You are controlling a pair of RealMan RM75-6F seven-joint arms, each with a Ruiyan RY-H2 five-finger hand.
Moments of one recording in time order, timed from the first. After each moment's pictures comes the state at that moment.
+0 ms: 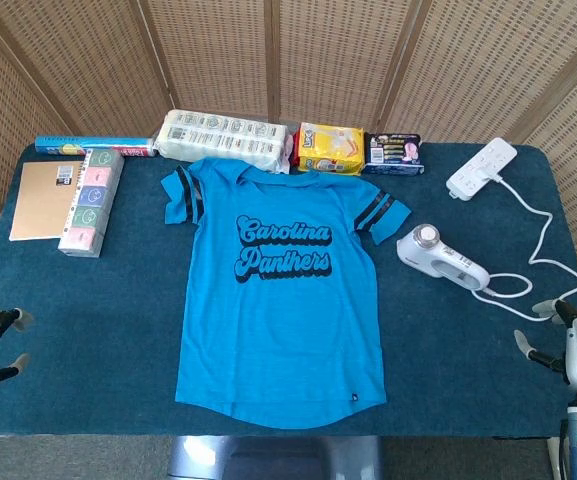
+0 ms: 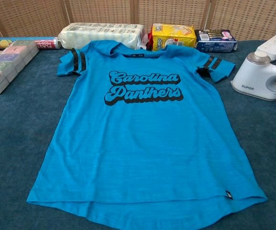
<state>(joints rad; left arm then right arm) -0.06 -1.10 -0.02 -1.70 1.43 1.45 0.10 0.07 -1.13 0.18 -1.75 -1.21 1.46 -0.07</state>
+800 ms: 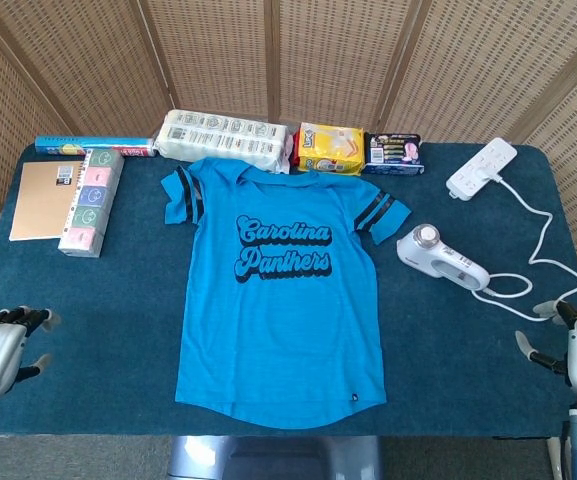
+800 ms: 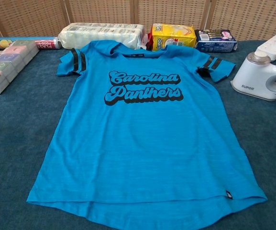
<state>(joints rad) -0.11 -1.09 0.00 -1.75 1.51 1.39 0.13 0.06 -1.13 0.18 -1.76 -1.23 1.47 -0.05</state>
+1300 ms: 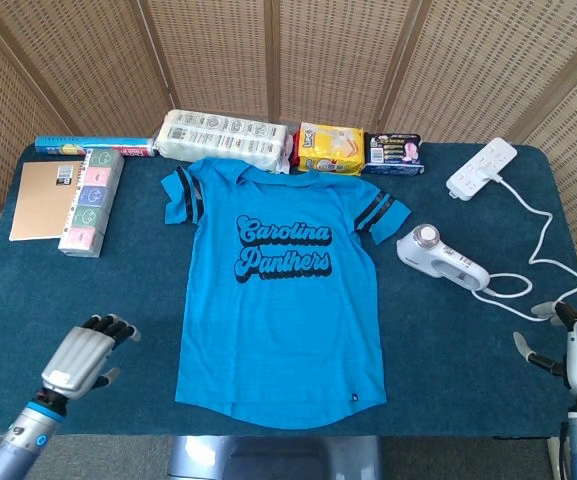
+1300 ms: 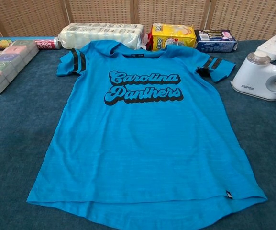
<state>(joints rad) -0.23 -1.18 0.04 -1.83 1.61 1.20 0.31 0.05 -1.13 0.17 -1.77 -1.26 1.49 -0.04</state>
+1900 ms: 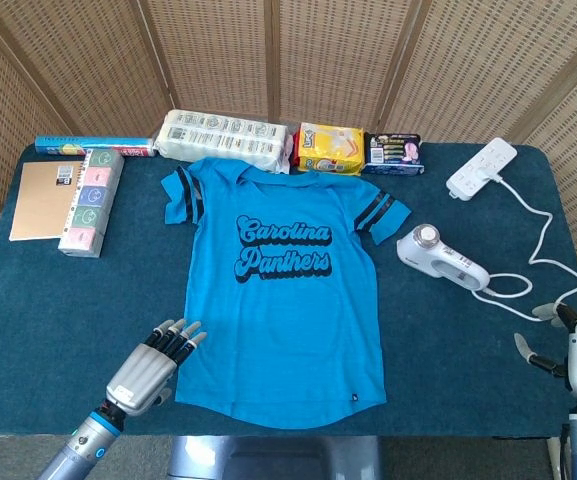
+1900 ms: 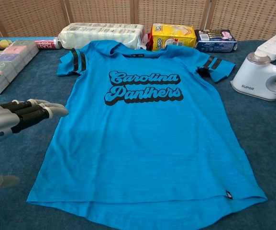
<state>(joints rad) -0.27 -1.41 0.08 -1.81 1.63 1.14 0.54 0.05 -1.13 0.17 -1.76 -1.26 1.49 -0.02</state>
